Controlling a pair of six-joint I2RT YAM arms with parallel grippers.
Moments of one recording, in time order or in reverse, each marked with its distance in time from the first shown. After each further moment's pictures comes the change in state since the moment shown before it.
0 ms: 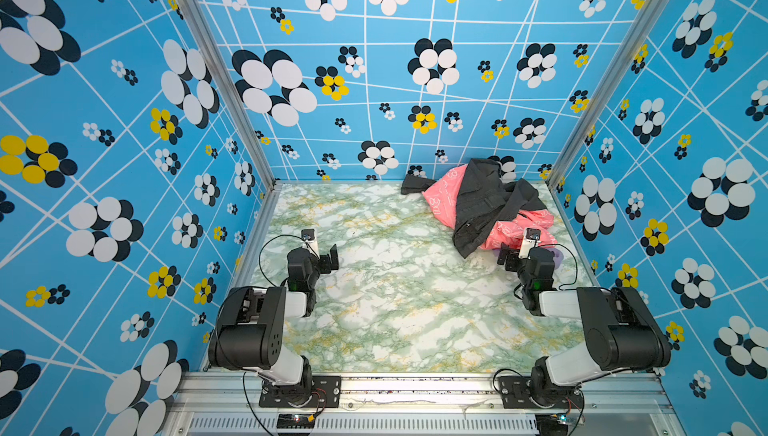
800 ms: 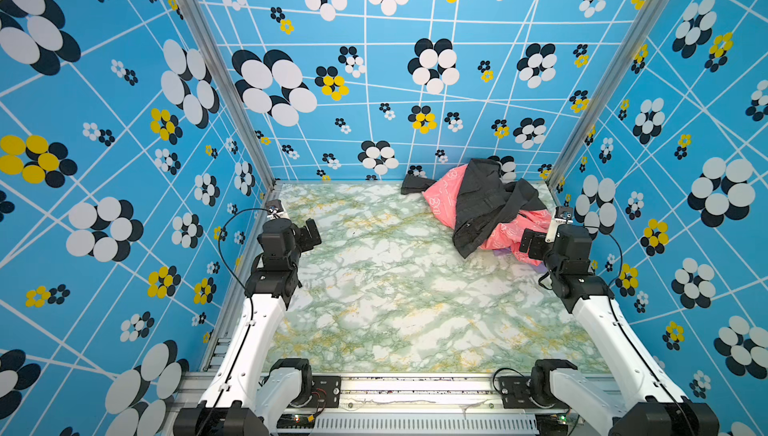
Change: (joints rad) left arm -0.004 -0.547 0.441 -1.020 -0.220 -0.202; right arm -0.018 -0.516 0.375 -0.988 0.095 0.032
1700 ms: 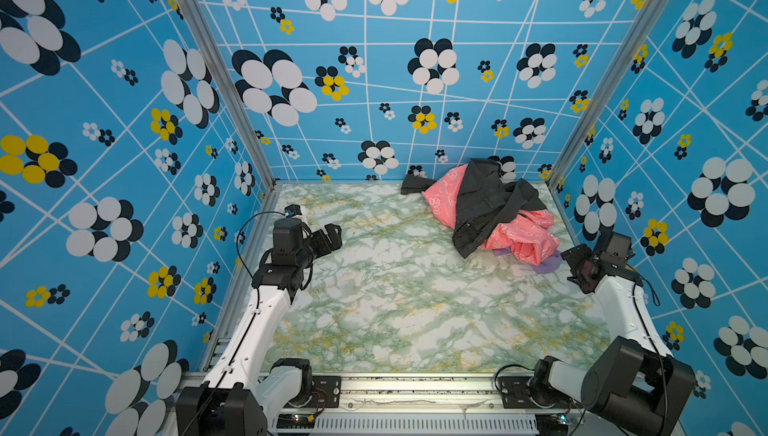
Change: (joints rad) left arm -0.053 0.093 0.002 -0.052 0.365 -0.238; right arm -0.457 0.210 0.050 -0.251 -0.241 0.663
